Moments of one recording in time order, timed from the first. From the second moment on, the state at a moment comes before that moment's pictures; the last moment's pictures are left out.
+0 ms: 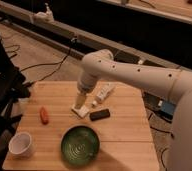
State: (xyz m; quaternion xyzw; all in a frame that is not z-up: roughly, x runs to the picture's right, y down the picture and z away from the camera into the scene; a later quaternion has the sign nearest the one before) arm -0.092 0.044 0.738 -0.30 -0.18 0.09 0.93
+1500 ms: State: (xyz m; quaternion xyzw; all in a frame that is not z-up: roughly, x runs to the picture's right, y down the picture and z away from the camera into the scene) arm -0.273 0.066 0.673 -0.27 -0.33 -0.01 0.90
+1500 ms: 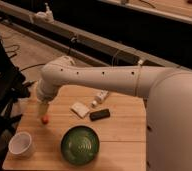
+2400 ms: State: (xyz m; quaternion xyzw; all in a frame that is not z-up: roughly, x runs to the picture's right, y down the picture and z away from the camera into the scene) arm -0.378 0.153 0.656 -0.32 -0.39 -0.13 0.85
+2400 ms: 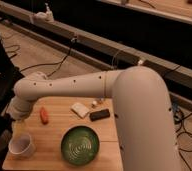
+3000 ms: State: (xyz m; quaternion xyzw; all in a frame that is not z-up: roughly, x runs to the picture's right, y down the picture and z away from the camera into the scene) arm -0.372 0.160 0.662 -0.33 -0.39 -0.12 0.85
